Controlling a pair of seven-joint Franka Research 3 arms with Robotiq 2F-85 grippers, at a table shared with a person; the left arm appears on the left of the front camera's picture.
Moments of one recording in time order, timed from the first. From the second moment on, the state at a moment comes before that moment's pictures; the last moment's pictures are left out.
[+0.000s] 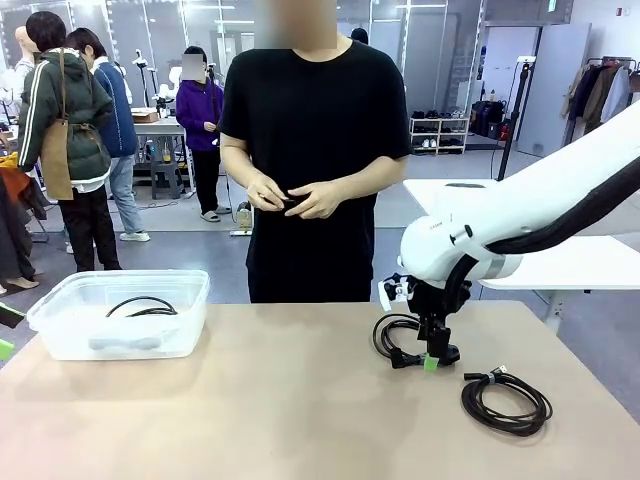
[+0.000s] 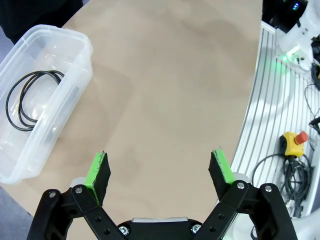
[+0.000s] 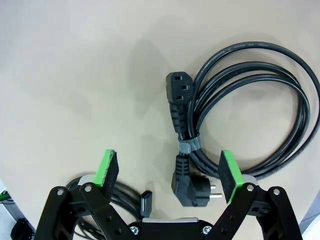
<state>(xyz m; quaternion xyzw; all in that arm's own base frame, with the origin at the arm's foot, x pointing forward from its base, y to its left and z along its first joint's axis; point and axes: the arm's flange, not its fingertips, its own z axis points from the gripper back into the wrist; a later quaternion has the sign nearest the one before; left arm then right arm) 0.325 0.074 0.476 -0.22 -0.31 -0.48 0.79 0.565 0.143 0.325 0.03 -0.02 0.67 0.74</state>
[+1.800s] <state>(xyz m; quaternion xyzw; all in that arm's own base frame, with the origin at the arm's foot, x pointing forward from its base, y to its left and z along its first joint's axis) 0.325 0.074 0.476 -0.22 -0.31 -0.48 0.79 0.582 0.146 0.311 0.04 -0.02 0.67 0.74</state>
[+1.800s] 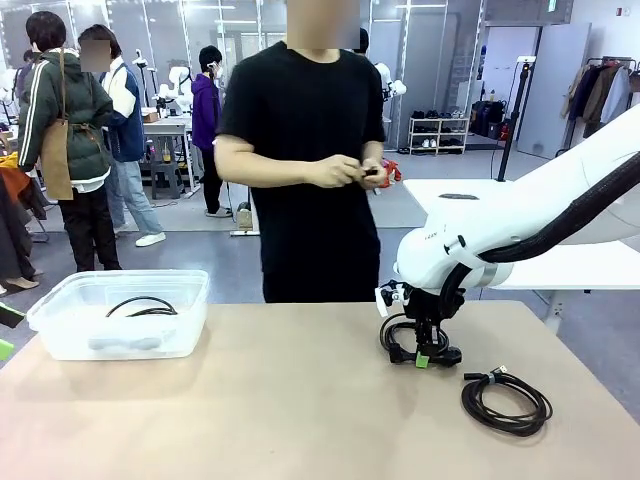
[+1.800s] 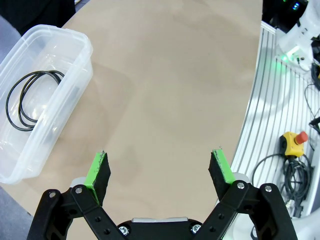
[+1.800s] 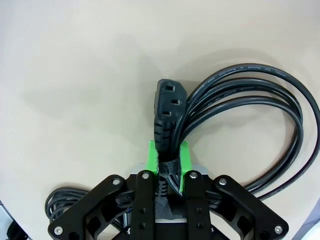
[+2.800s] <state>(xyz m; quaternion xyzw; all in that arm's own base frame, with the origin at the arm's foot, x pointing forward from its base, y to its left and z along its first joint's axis) 0.325 0.073 0.476 -0.22 -0.31 -0.48 0.79 0.519 0.352 0.365 0.07 0.01 0.74 0.67</state>
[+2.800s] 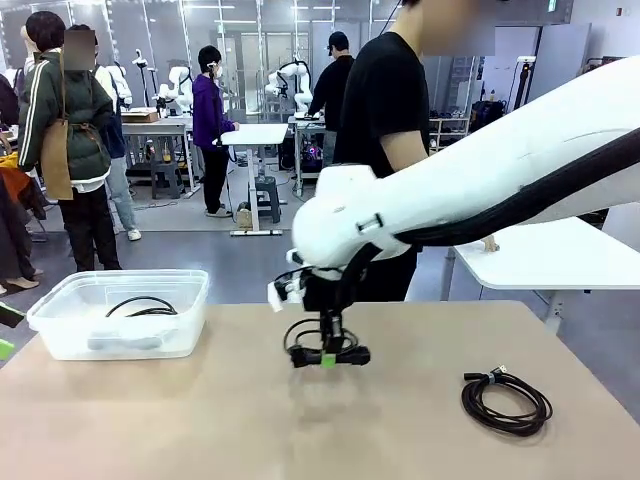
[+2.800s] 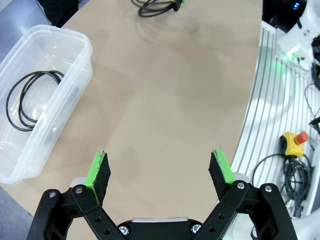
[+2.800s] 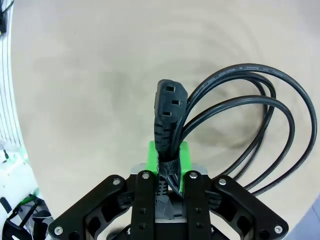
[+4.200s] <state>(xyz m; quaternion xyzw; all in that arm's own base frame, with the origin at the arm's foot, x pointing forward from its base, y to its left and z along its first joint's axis) 0.324 0.034 0.496 -0.22 -0.28 -0.51 0.78 0.526 0.387 0.330 0.10 -0.01 0.71 0.70</state>
